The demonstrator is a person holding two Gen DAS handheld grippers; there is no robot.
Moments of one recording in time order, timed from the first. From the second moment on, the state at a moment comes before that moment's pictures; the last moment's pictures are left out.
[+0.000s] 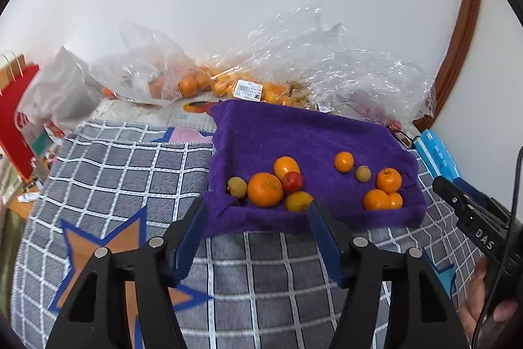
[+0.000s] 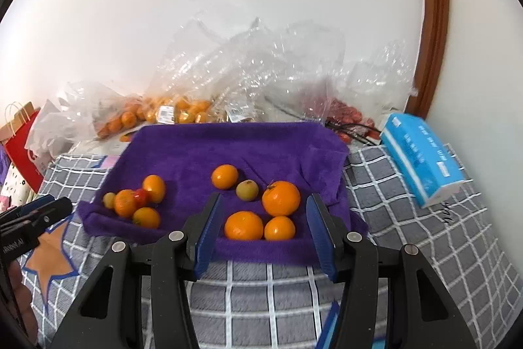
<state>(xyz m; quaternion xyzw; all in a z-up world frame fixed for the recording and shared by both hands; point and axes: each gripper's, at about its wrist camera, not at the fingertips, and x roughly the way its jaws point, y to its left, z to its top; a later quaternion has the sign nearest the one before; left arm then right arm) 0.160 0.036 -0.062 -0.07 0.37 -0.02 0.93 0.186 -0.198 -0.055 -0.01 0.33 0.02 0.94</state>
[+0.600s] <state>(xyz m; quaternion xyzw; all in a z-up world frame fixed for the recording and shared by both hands) 0.080 0.018 -0.014 -0.05 0.33 0.01 0.94 0.086 -0.196 -0.005 0.00 0.31 0.02 0.95</state>
